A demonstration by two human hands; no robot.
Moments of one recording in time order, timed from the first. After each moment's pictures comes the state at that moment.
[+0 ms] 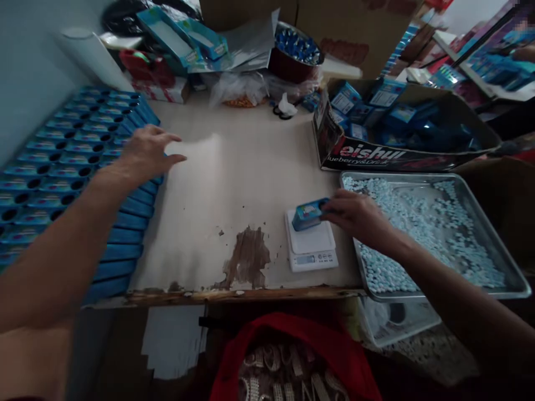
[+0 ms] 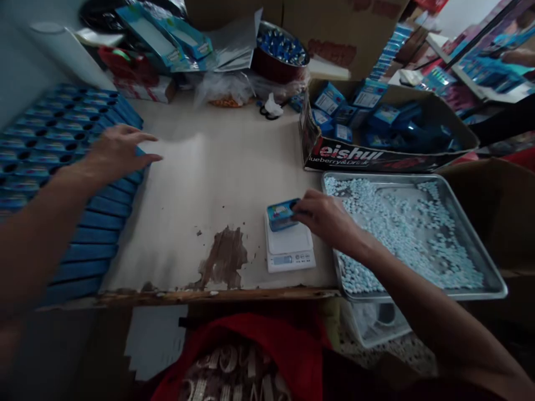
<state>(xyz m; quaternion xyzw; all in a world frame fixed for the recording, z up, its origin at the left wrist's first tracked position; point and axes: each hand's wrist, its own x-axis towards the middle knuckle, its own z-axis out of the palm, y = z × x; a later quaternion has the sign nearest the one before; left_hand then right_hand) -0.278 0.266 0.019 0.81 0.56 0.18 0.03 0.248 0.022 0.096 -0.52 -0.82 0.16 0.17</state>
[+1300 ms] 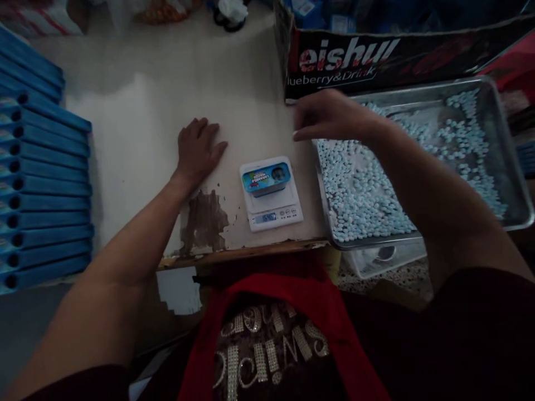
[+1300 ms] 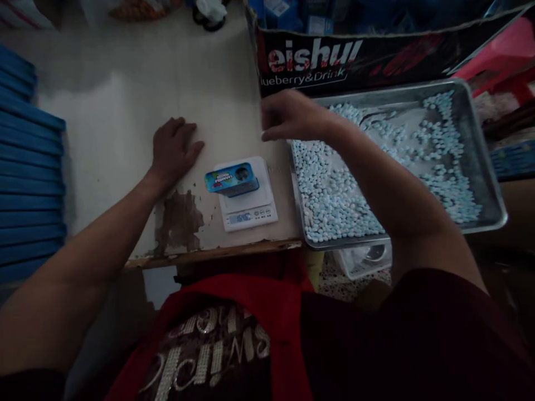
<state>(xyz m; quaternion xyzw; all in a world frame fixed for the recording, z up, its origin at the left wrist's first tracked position) -0.052 0.172 -0.084 0.82 0.51 0.20 0.14 0.347 0.110 0.051 -0.48 -0.81 0.31 0.15</state>
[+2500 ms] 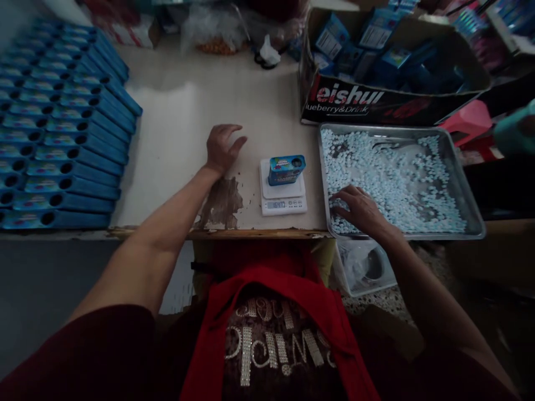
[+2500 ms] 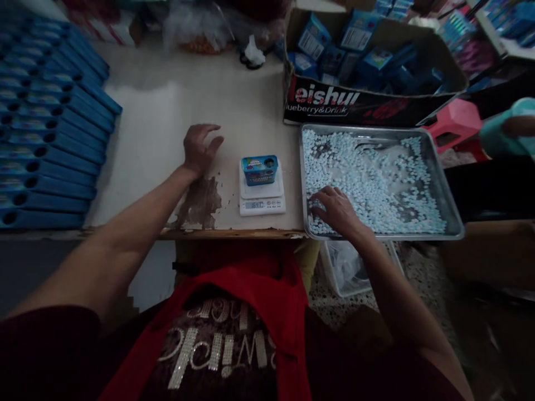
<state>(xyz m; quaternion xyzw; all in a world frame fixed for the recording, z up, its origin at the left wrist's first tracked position) -0.047 0.132 -0.061 0.78 0.49 0.36 0.15 0.382 -0.112 -0.003 -0.63 -0.76 0.13 0.07</state>
